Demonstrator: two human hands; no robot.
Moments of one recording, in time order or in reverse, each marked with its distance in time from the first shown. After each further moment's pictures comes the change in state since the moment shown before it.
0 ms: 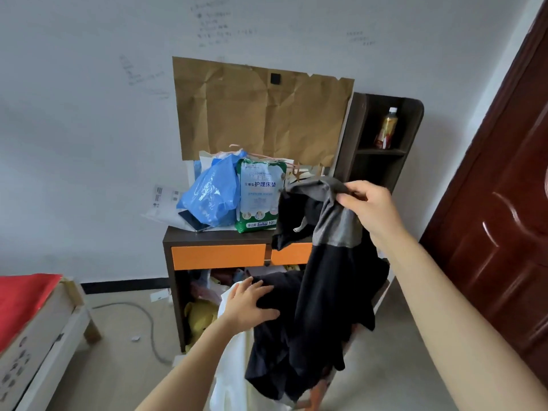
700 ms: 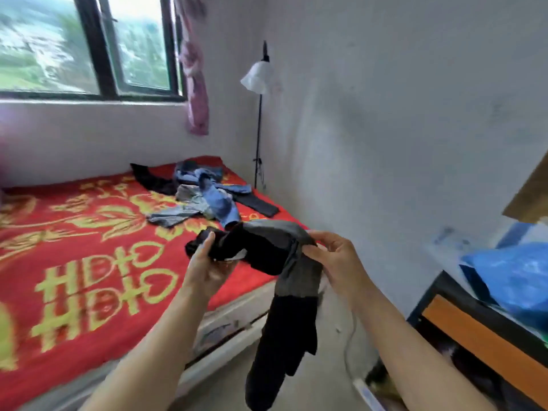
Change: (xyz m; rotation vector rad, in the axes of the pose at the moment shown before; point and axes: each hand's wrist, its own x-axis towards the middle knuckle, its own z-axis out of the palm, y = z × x) left_hand -0.400 -0.191 -0.203 -1.619 1.611 -0.075; right_hand -0.194 -0.148 0.404 0.686 -1.291 -0.124
